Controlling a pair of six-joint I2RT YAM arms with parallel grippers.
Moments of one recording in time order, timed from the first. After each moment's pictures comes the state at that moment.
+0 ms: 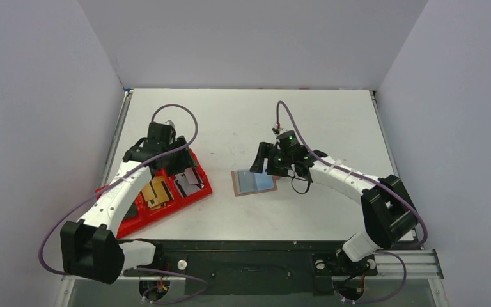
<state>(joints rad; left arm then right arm) -0.20 1.23 1.00 -0.72 0.05 -0.61 0.58 1.52 0.93 -0.20 -0.22 0.66</state>
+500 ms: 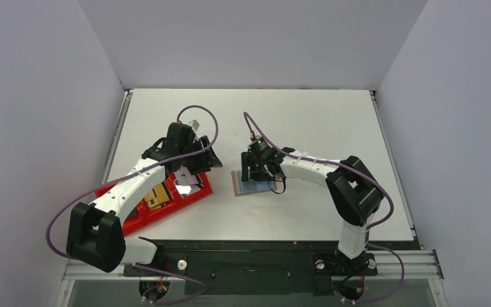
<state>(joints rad) -0.38 1.34 0.98 -0.49 0.24 -0.70 0.73 1.81 1.14 -0.34 -0.01 0.61</state>
